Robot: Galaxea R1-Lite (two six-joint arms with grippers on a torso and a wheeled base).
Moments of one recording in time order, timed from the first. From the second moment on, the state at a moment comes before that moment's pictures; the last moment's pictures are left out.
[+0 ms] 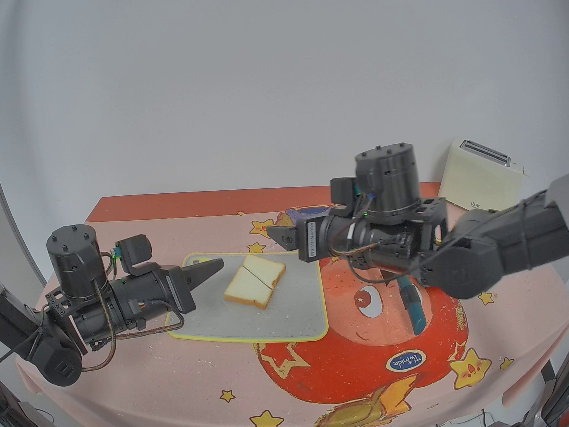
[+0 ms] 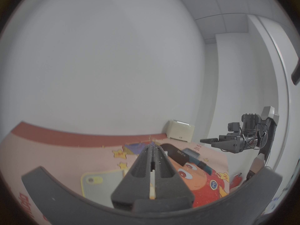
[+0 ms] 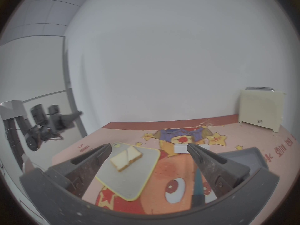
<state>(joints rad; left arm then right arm) -0.42 1.68 -0.37 -1.15 -0.33 -0.50 0.76 1.98 -1.23 -0.34 -0.13 0.27</state>
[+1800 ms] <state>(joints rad) -0.44 1.80 -0.37 -1.05 -0.20 -0.53 0.91 2.04 -1.26 -0.15 -0.26 0.38</state>
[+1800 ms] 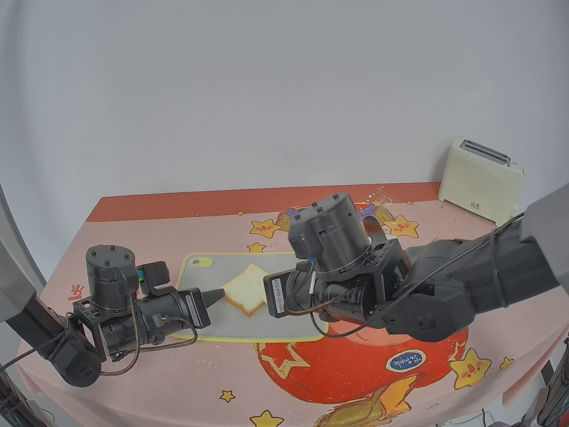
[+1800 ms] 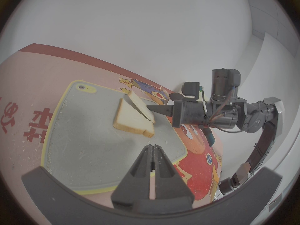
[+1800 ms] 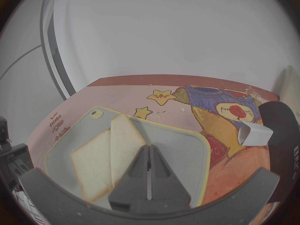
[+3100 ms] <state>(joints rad) -0.47 1.82 -0.37 -1.05 -0.20 -0.53 0.89 2.30 -1.50 -0.14 -0.24 0.42</state>
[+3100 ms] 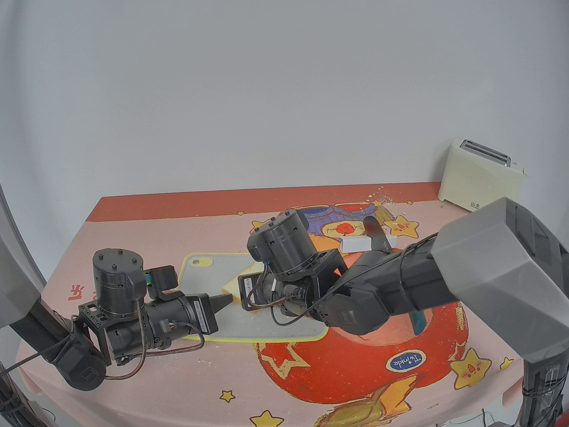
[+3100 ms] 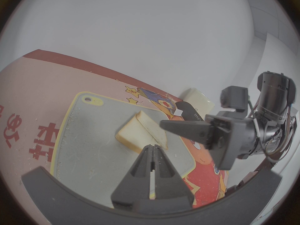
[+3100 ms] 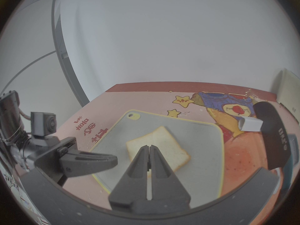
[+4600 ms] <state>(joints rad) -0.47 1.83 -0.37 -1.01 -0.16 -0.53 0.82 2.22 -1.63 0.10 -0.31 0.56</state>
